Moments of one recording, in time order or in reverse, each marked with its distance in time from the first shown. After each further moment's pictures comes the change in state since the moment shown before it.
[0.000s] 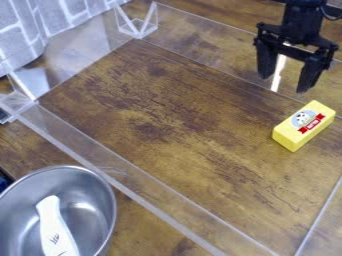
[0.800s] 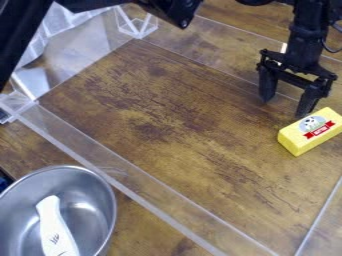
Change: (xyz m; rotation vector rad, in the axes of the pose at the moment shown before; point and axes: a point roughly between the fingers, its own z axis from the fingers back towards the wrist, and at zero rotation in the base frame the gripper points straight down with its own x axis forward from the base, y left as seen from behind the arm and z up) arm -0.003 -0.004 -0.029 0.030 0.099 0.005
